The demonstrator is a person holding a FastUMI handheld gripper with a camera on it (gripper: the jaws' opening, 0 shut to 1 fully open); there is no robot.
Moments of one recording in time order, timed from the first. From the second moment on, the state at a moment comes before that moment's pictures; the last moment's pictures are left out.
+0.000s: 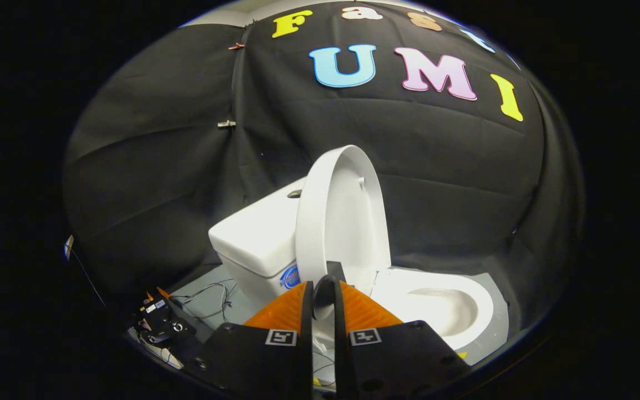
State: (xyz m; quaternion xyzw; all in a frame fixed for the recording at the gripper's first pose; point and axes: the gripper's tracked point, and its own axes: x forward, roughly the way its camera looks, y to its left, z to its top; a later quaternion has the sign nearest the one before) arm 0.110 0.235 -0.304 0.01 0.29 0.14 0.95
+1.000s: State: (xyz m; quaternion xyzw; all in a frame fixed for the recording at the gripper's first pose) arm 0.087 0.172 -0.118 0.03 0.12 0.11 0.99
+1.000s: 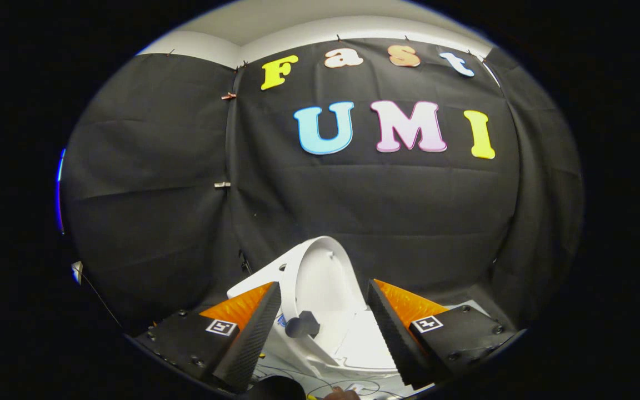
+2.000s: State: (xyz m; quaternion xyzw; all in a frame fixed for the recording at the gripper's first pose) arm -0.007 0.063 0.023 0.00 -0.02 0.01 1.00
